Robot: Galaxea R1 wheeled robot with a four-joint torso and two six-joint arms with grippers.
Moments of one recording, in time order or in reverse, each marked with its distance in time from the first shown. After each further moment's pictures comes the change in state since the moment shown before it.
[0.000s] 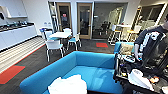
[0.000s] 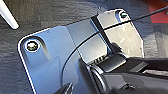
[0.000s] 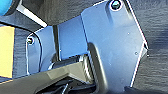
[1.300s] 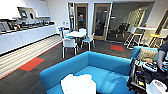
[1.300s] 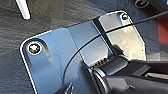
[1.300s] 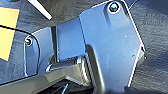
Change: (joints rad) left arm -0.008 -0.006 0.000 -0.006 -0.004 0.003; right arm 0.006 -0.002 -0.010 -0.001 0.000 0.000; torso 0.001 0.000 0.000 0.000
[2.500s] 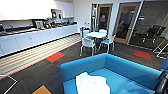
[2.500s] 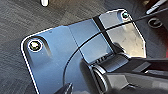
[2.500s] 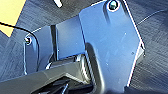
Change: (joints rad) left arm 0.006 0.001 -0.001 -0.001 0.004 0.000; right arm -0.006 0.002 -0.001 0.000 0.000 0.000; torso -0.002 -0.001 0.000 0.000
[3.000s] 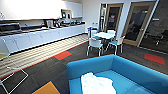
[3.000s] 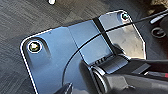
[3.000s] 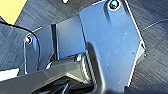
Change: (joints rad) left arm 0.000 0.002 0.000 0.000 0.000 0.000; right arm 0.000 0.000 0.000 0.000 -0.002 0.000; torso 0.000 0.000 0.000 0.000
